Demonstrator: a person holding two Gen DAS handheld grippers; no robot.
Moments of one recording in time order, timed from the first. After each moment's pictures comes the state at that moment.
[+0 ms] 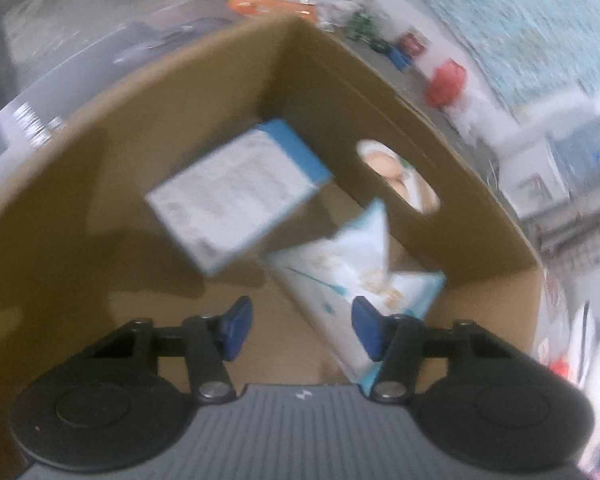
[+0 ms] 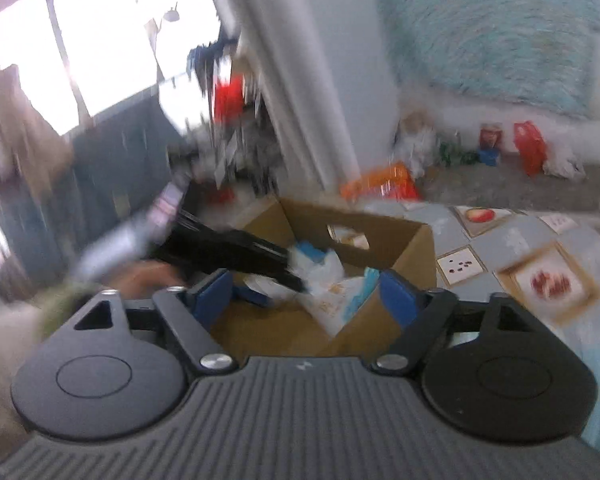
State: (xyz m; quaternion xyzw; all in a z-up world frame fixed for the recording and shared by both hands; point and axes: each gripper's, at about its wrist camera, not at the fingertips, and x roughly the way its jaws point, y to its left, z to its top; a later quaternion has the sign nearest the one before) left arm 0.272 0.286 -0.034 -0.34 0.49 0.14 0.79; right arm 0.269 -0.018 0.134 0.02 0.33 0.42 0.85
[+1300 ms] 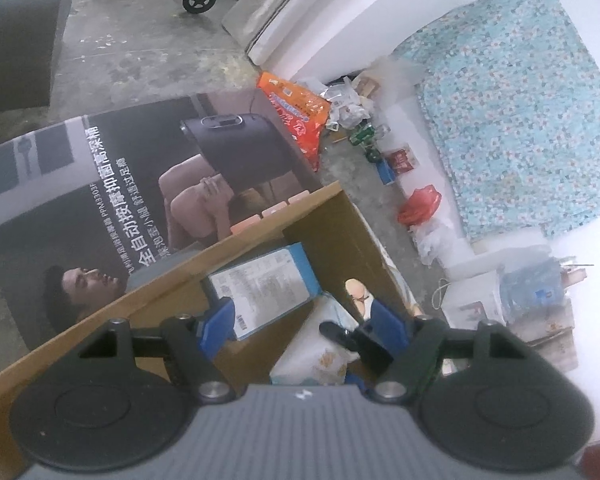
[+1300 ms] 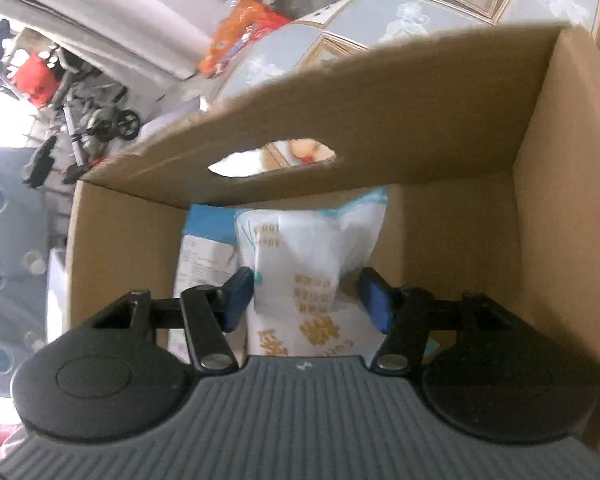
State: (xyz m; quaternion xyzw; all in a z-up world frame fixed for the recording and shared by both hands) left arm 0.195 0.348 0.034 -0.46 0.34 0.17 0.80; right arm 0.416 0.154 -0.020 0.19 0.60 0.17 0.76
